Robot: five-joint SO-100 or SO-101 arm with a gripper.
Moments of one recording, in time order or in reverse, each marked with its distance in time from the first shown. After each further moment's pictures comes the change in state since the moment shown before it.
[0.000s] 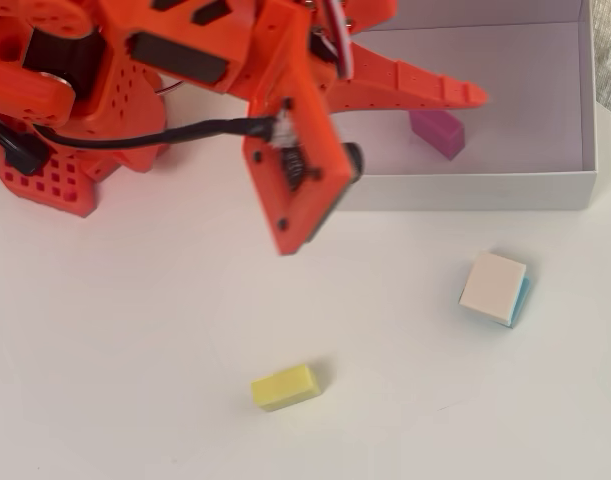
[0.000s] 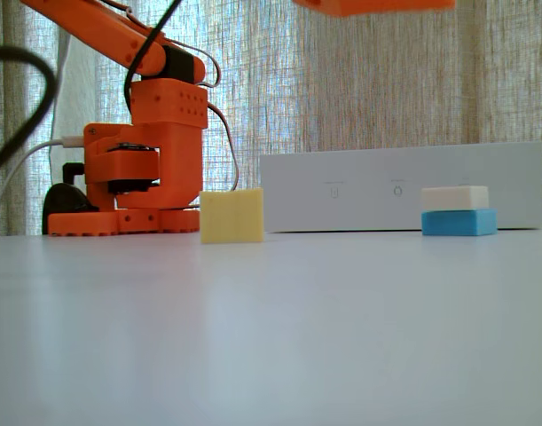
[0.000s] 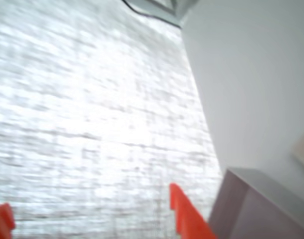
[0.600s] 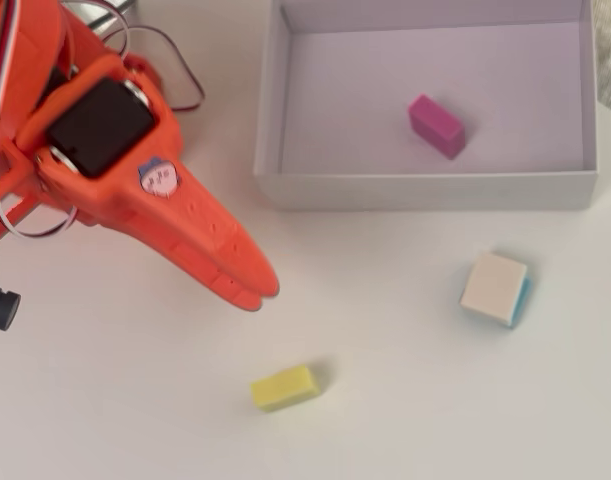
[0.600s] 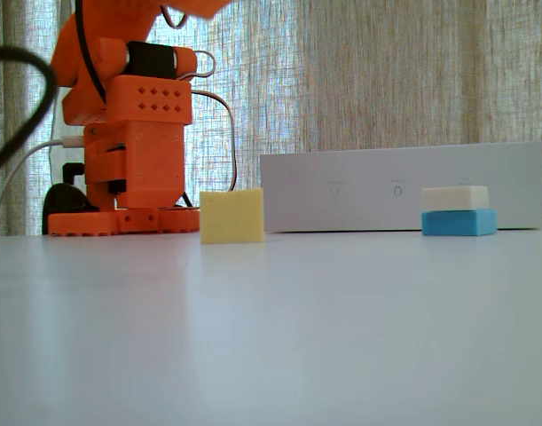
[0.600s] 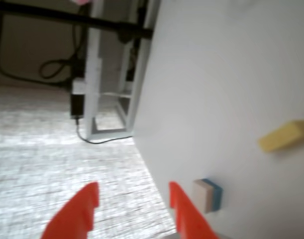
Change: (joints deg) arm 30.1 35.2 15.9 32.5 10.8
